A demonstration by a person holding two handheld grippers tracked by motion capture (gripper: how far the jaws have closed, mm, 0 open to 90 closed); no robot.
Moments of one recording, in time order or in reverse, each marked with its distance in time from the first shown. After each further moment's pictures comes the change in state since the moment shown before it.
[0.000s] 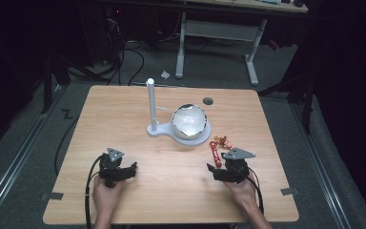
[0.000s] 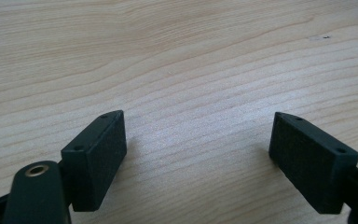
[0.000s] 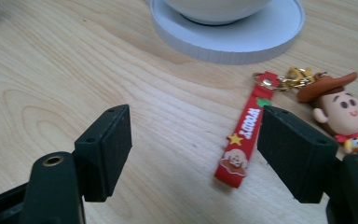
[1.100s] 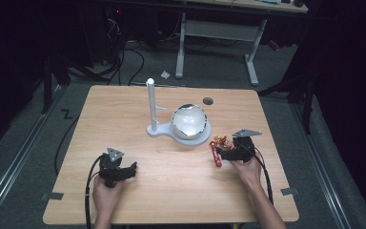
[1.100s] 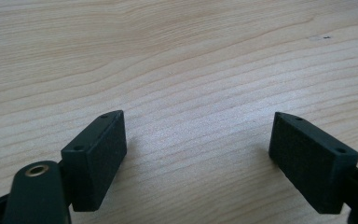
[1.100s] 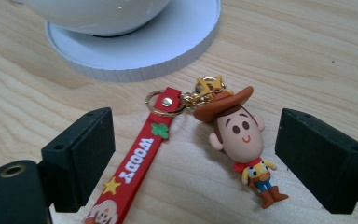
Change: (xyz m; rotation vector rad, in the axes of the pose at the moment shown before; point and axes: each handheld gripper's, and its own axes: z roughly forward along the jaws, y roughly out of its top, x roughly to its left) left arm 0.000 0.000 0.000 0.000 0.000 -0.002; right arm -0.070 0.021 0.029 0.067 -0.057 0.116
